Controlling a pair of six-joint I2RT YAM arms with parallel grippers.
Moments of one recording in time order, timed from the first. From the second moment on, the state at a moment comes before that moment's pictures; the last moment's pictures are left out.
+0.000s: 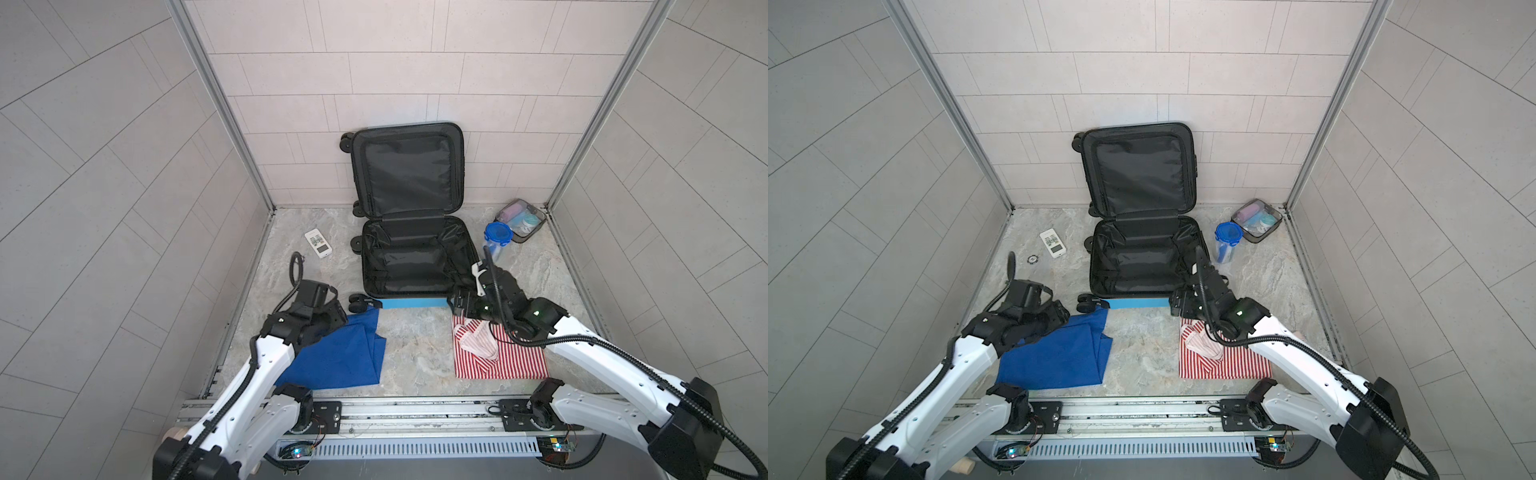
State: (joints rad) left arm -0.35 0.86 0.60 -0.78 0.04 -0.82; right arm 0.70 1.05 0.78 -0.52 0.03 0.75
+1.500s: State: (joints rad) left arm -0.56 0.76 0.42 -0.62 -0.13 -1.09; right arm 1.10 1.91 1.08 -0.04 -0.22 0.97
